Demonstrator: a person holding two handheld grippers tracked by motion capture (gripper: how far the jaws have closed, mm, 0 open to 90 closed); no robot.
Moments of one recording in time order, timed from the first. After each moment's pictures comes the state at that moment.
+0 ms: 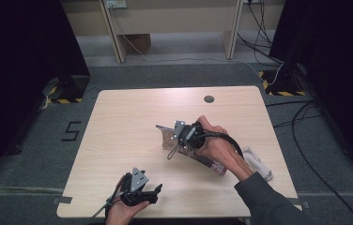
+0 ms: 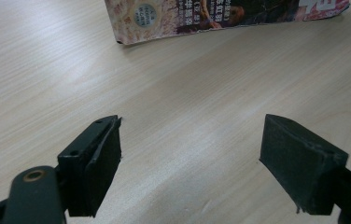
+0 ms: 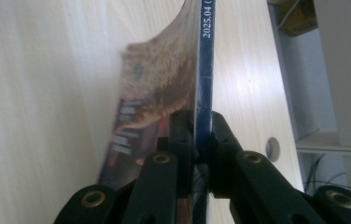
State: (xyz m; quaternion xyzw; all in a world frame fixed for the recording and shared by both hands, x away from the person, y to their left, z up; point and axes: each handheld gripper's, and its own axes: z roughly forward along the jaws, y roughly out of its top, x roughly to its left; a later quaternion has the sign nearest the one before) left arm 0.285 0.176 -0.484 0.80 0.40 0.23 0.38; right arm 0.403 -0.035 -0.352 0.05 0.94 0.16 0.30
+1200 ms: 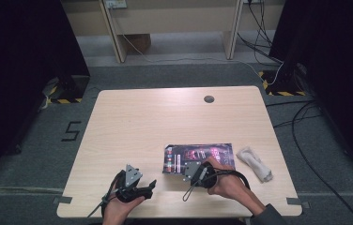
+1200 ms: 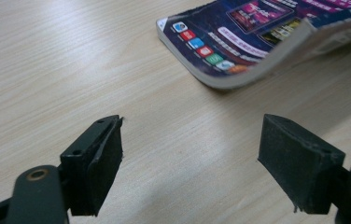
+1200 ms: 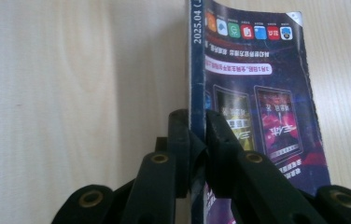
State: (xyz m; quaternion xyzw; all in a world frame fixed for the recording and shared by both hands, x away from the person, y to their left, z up) left arm 0.294 0.191 -0.486 0.78 0.44 0.23 0.37; right arm 0.343 -0.070 -0.448 0.02 0.96 0.20 0.17
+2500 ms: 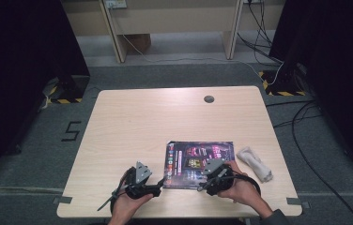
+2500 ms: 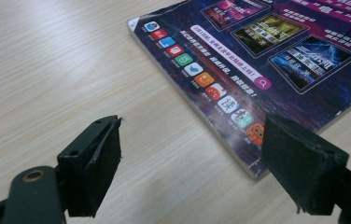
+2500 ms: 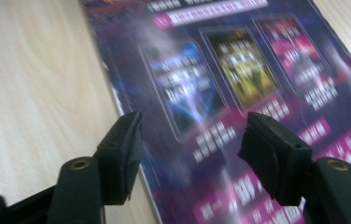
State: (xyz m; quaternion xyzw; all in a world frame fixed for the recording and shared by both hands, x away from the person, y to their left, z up) left arm 0.311 0.162 -0.492 0.80 0.41 0.22 0.37; right arm 0.343 -0.123 -0.476 0.19 0.93 0.27 0.14
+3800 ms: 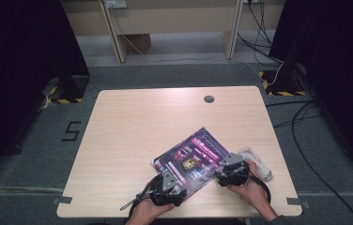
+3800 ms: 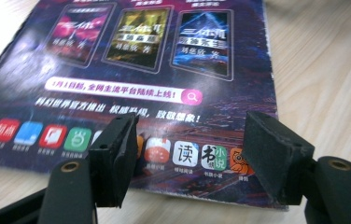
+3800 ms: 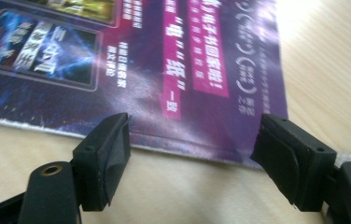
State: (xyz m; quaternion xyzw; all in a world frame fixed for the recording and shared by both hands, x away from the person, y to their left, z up) left arm 0.295 0.098 -0.509 0.85 0.35 0.16 0.37; right arm 0.359 -0.169 -0.498 0.33 0.87 0.27 0.24
